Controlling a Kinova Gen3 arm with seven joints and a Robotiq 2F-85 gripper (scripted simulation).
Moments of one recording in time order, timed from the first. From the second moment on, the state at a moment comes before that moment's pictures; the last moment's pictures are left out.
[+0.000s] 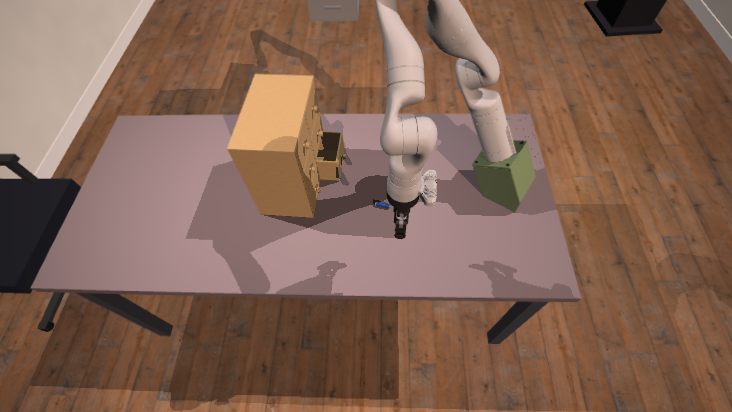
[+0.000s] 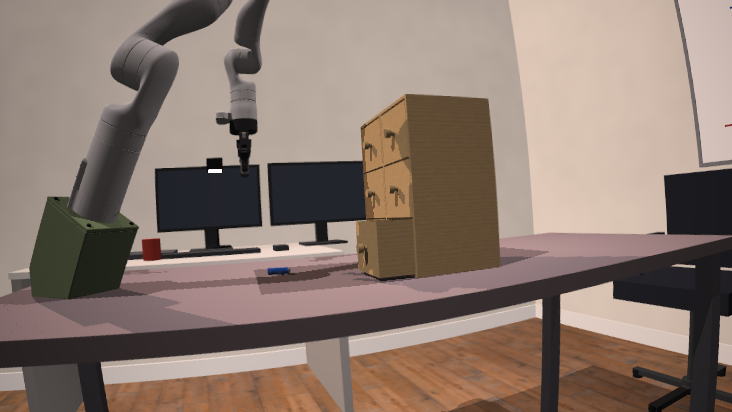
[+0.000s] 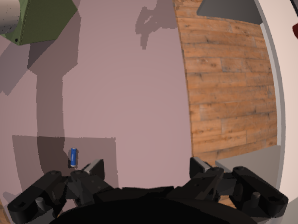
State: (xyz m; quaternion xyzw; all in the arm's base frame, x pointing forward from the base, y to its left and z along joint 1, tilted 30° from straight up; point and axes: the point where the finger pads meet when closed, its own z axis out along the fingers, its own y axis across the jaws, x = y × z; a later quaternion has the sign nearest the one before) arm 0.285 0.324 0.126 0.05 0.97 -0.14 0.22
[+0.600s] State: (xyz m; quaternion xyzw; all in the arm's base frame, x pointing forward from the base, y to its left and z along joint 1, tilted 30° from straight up) arm 0.287 0.328 0.118 0.05 0.96 -0.14 0.22
